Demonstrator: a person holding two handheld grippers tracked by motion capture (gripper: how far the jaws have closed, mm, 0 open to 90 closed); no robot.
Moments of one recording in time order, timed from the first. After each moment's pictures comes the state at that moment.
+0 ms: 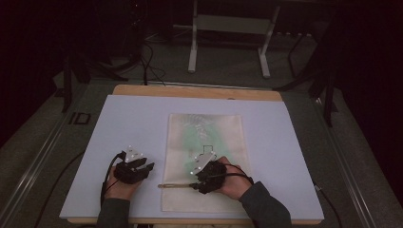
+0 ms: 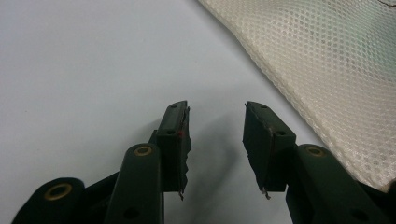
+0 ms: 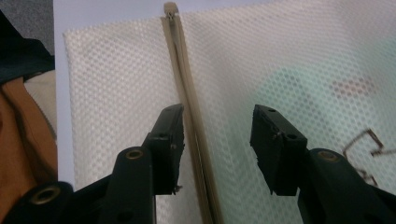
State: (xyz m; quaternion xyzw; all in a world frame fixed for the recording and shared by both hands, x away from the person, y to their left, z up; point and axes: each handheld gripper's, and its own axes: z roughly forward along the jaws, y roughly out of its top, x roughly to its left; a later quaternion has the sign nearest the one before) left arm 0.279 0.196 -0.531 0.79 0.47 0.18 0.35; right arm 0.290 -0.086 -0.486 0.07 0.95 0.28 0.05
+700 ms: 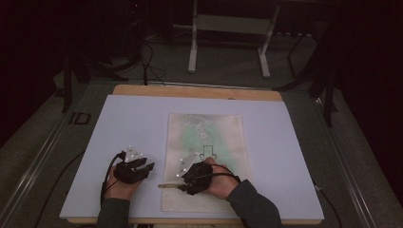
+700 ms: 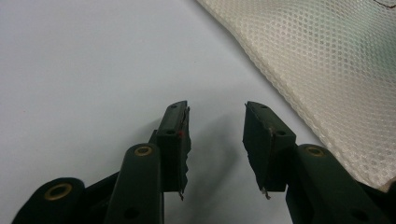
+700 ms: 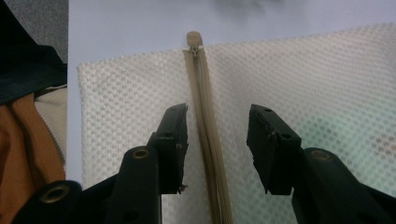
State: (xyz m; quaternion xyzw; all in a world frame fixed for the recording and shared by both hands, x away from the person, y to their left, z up) left arm 0.279 0.196 -0.530 0.79 0.47 0.18 0.35; right arm 0.288 -0.050 -0.491 0.04 0.96 0.28 0.04
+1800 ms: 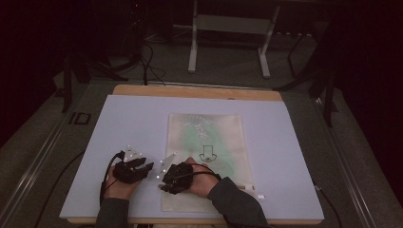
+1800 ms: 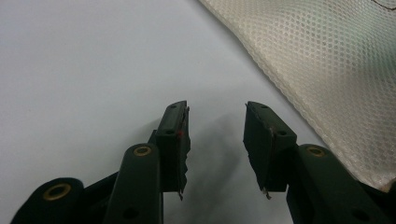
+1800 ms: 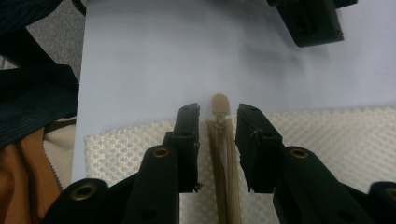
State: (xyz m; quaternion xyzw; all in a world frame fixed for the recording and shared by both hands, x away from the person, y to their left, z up) left arm 0.280 0.199 -0.530 0.79 0.47 0.18 0.35; right arm 0.289 0.003 -0.501 0.01 0.96 0.28 0.01
